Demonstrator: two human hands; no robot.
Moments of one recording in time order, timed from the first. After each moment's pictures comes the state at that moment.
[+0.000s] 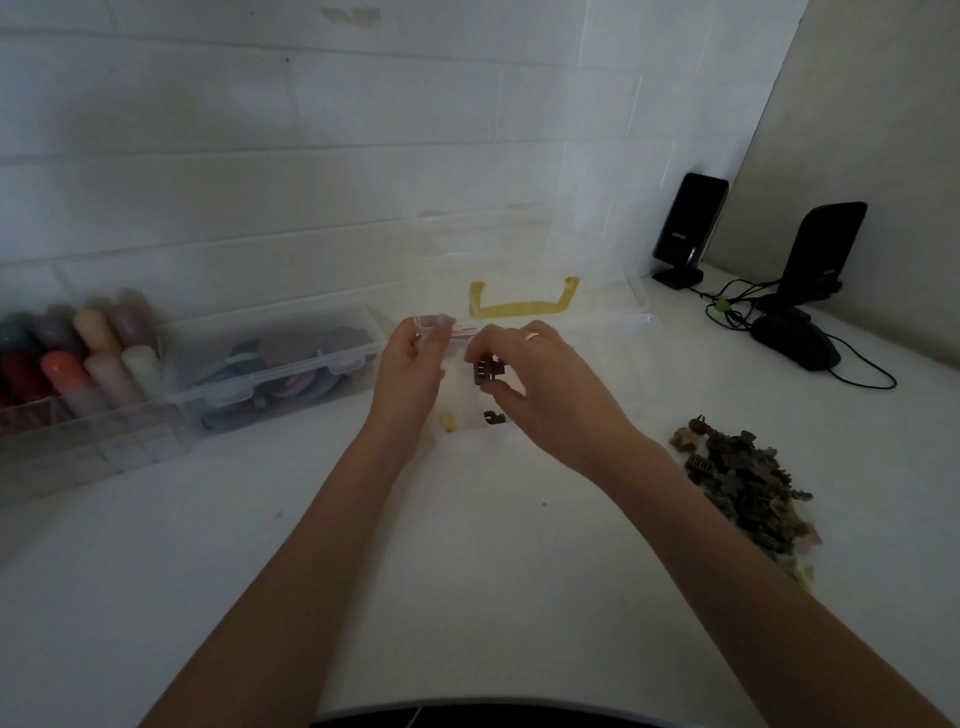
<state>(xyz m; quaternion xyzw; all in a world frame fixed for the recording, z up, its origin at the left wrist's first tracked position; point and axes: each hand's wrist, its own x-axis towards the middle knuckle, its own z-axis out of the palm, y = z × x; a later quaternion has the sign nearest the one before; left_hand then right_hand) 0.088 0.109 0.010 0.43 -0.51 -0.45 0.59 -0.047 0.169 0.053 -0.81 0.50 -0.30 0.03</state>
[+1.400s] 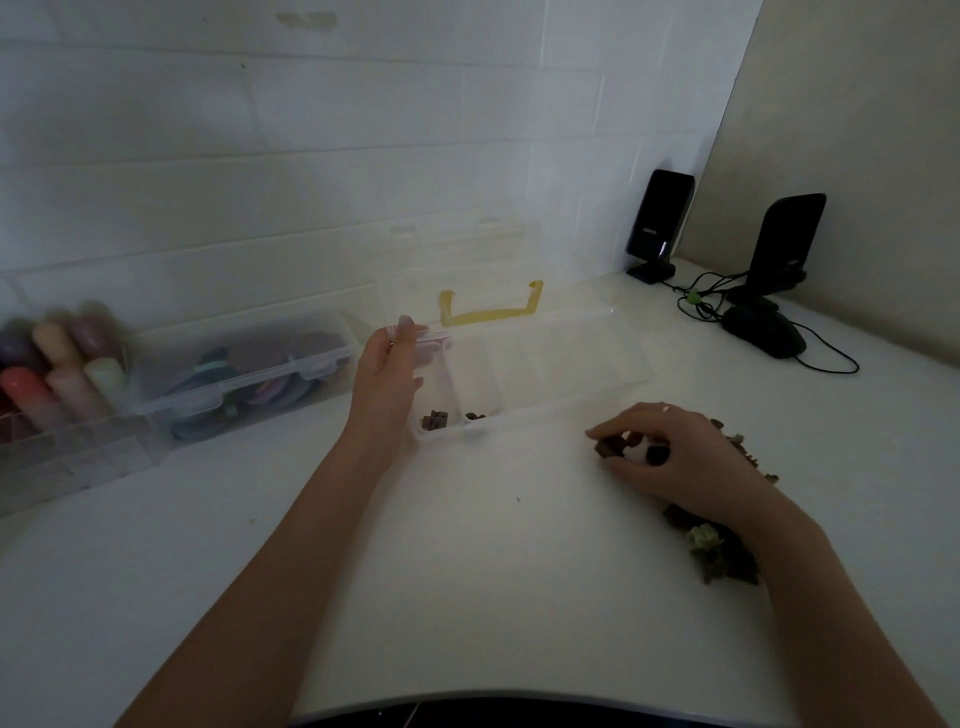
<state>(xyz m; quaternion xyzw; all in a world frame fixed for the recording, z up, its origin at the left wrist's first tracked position) 0.081 0.116 0.014 0.46 -0.47 -0.48 0.58 -0.173 0.222 0.017 -0.74 0.60 -0.26 0.14</state>
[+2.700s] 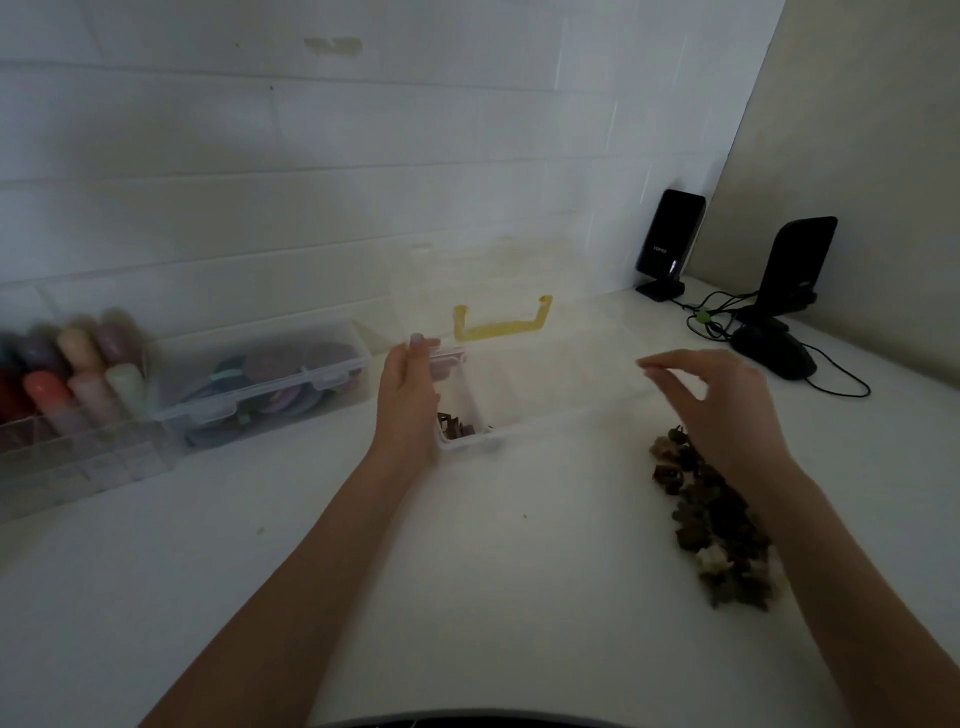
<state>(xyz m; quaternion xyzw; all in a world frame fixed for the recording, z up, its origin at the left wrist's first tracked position) 0.067 0.111 0.006 0.48 -0.43 -0.46 0.61 -0.189 0.186 0.037 -0.67 0.63 -0.39 -0.06</state>
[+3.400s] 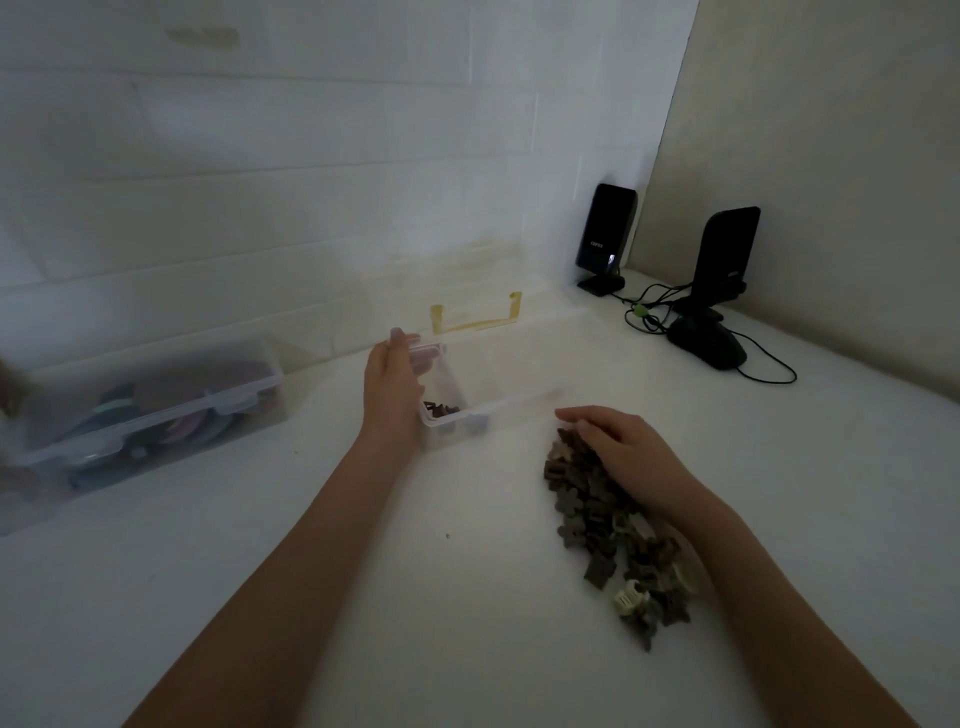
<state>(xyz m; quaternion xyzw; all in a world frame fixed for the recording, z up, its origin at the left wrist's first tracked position) 0.004 0.076 0.007 0.48 -0.39 -0.52 0.59 -0.205 0.189 -0.002 -0.63 0.66 -0.34 0.24</state>
